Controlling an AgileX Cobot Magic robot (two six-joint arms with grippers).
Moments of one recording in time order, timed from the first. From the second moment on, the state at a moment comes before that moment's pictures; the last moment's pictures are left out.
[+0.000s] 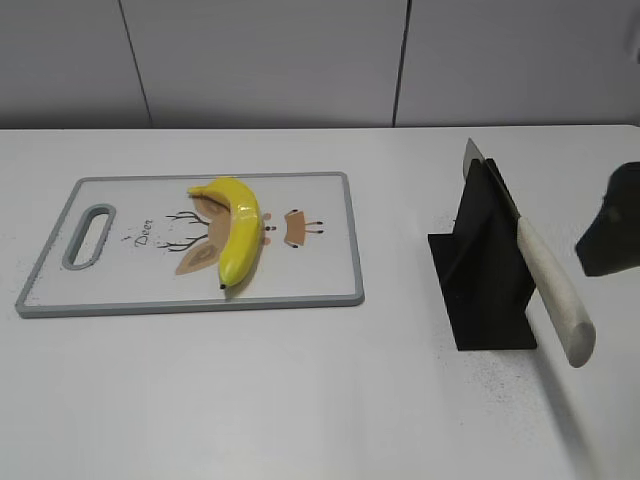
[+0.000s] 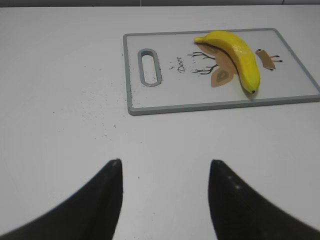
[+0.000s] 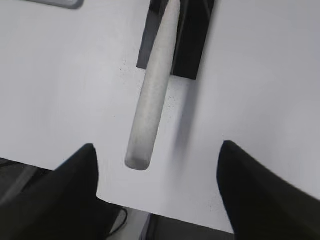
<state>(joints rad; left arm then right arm) -0.03 -0.01 -0.47 -0.14 1.08 0.17 0.44 1.17 -0.95 -0.01 1.04 0.23</state>
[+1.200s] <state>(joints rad) -0.03 -0.01 -0.47 -0.14 1.08 0.17 0.43 1.56 -0.96 0.03 0.98 0.38</state>
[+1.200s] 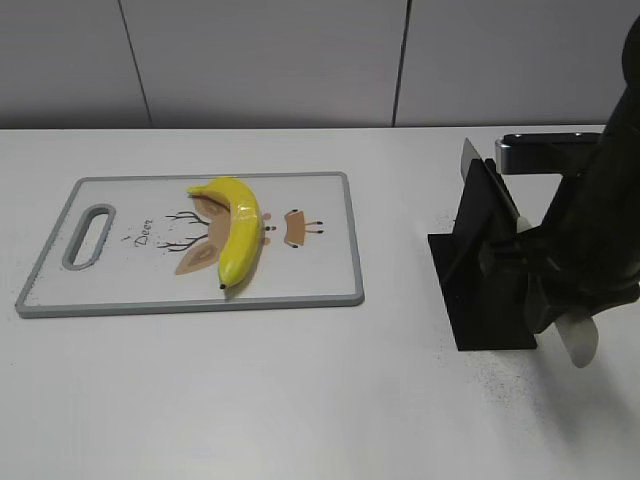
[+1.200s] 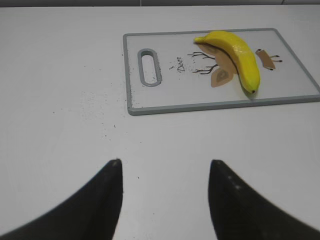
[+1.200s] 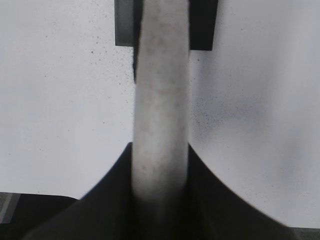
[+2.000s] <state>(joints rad) -0.03 -0.01 -0.47 -0.14 1.08 0.17 0.43 1.38 -0.96 0.06 0.99 0.41</state>
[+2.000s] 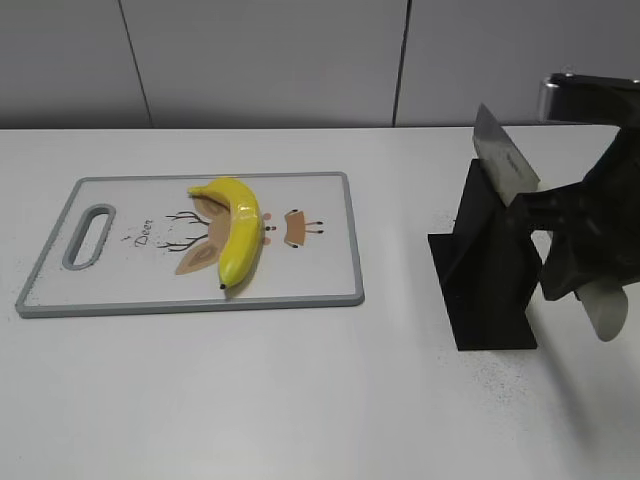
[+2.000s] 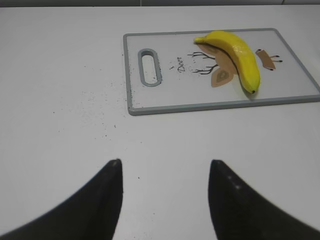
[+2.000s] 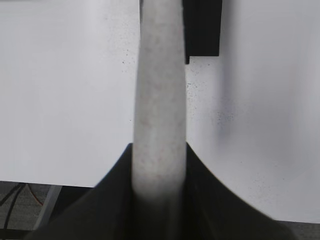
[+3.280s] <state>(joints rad) -0.03 0.71 -0.74 -0.16 0.83 0.45 0.43 1.69 -1.62 0.00 1.22 -0.15</state>
